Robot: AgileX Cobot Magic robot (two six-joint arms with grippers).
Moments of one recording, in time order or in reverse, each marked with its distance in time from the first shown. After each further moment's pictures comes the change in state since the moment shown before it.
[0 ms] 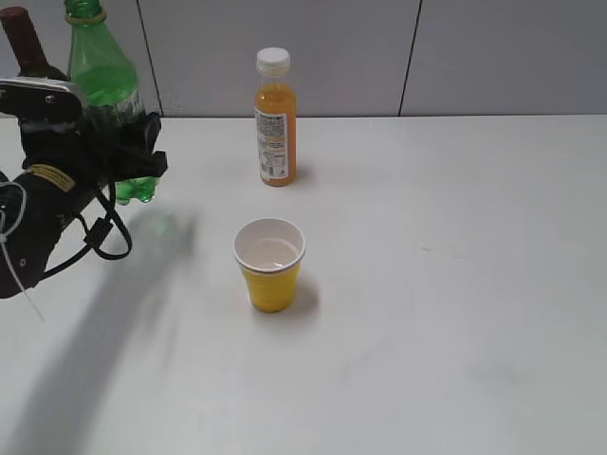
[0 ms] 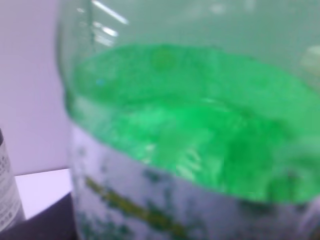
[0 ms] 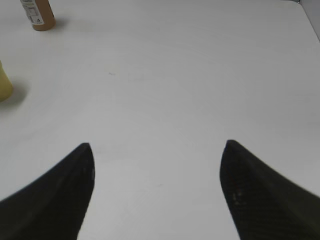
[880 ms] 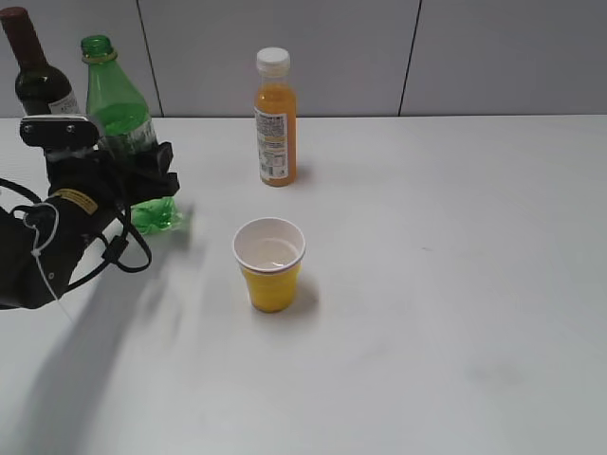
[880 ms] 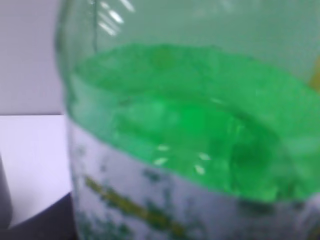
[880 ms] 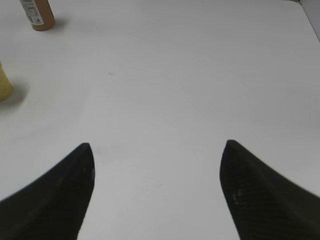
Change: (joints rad) left arm 0.011 0.150 -0.070 -0.007 0.000 -0.124; right arm 0.000 0.000 0.000 0.000 0.000 0.000
